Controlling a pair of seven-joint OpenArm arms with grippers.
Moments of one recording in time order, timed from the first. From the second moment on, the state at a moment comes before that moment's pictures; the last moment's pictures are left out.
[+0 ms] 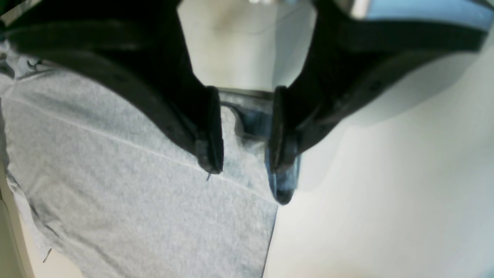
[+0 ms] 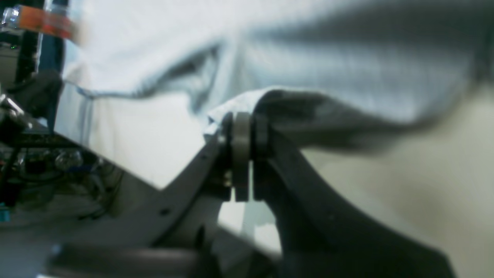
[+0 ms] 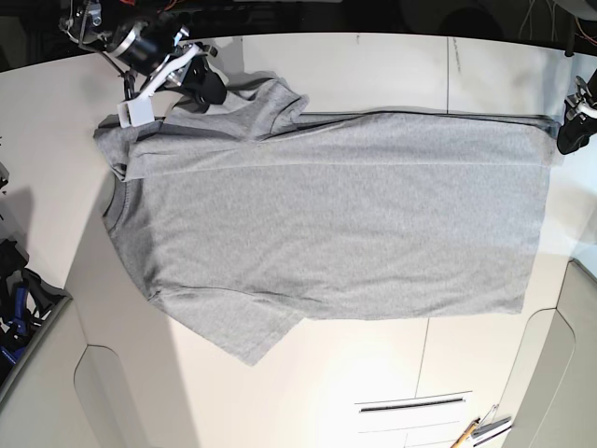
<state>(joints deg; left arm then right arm) 25.1 -29.3 -43.1 75.6 -59.0 -34.7 41.0 -30.9 4.3 10.5 106.0 47.4 26.7 -50.7</state>
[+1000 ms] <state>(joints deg) 25.1 -29.3 -43.1 75.6 -59.4 -34.7 41.0 -4.5 4.2 -4.1 105.9 24.2 26.5 -39.6</state>
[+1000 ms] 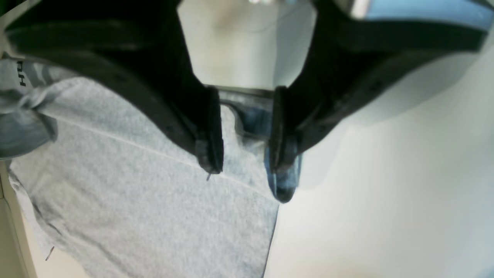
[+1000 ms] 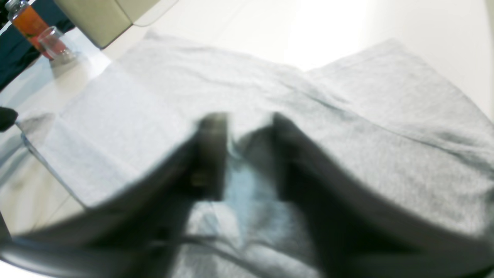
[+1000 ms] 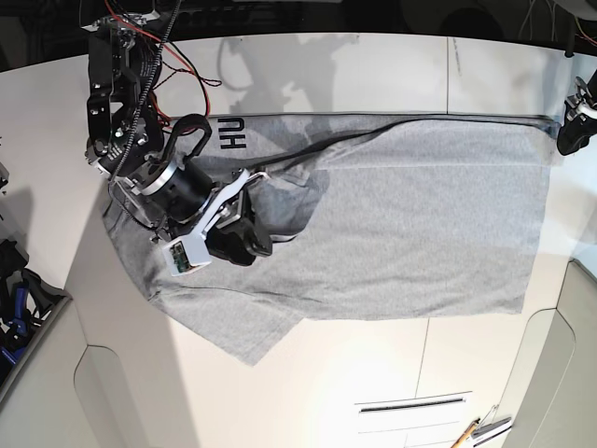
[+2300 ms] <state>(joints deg) 25.2 -29.4 -27.5 88.7 -24.0 -24.9 29.6 -11.9 4.3 19.8 105.8 19.7 23.9 -50.4</state>
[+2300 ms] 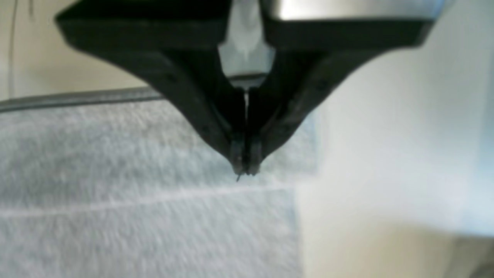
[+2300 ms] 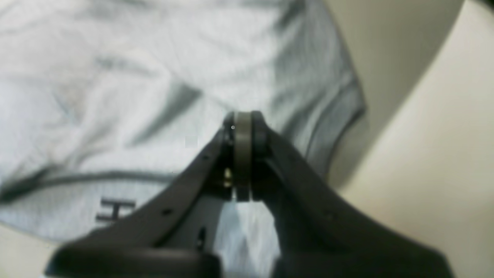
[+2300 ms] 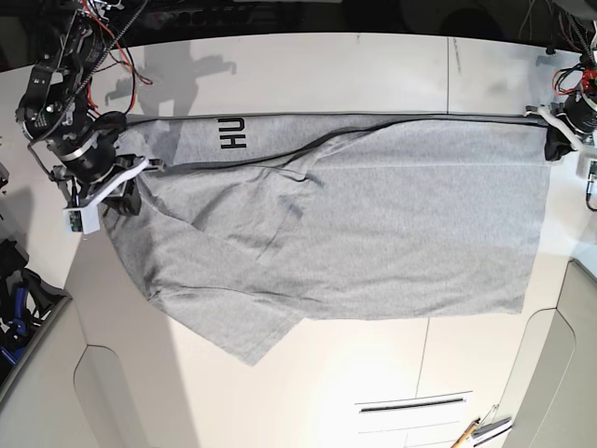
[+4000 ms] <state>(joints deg) 31.2 -25.7 -35.4 91.9 -35.7 -34.8 36.1 -33.1 8.8 19.9 110.2 19.7 23.9 -54.8</state>
